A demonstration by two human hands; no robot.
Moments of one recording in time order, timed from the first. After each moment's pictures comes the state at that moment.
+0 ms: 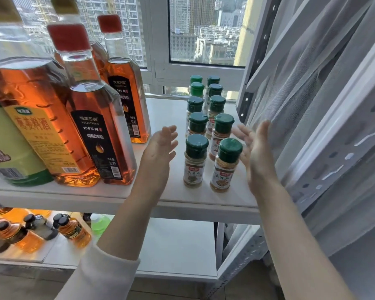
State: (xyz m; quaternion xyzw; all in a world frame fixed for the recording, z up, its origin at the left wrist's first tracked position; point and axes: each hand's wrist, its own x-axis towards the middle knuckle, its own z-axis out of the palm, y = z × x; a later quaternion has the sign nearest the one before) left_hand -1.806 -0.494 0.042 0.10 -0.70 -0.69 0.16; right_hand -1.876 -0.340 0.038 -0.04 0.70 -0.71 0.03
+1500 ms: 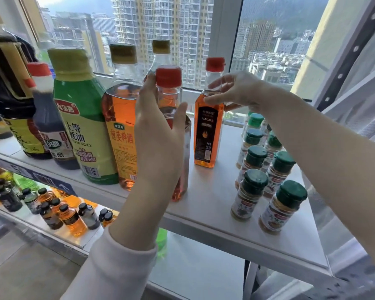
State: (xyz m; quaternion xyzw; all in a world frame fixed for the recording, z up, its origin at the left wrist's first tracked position) left_hand -1.781 -0.552 0.122 0.19 -0.76 -0.39 0.49; right_hand -1.961 -0.484 0.176 -0.35 0.82 -0.43 0.15
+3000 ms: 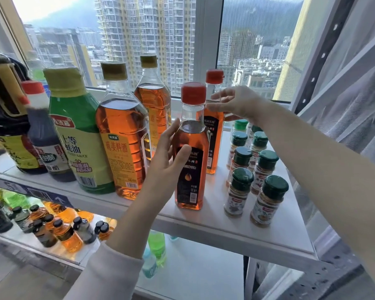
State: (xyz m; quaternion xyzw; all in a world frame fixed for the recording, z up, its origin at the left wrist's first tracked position) left_hand -1.778 -0.557 0.072 0.00 -0.74 -0.61 0.29; right_hand -1.959 -0.452 0.165 -0.32 0.82 -0.46 0.12
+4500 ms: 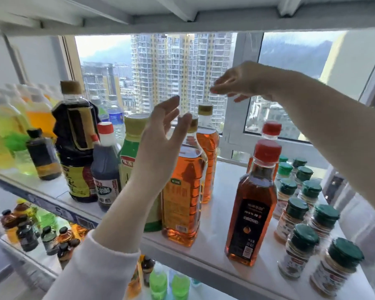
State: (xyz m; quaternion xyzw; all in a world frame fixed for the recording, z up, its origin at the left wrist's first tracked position) left_hand -1.746 -0.646 0.177 0.05 -0.77 -0.44 0.46; right_hand -1.924 -0.553 0.288 -0.45 0.84 -0.29 -0.02
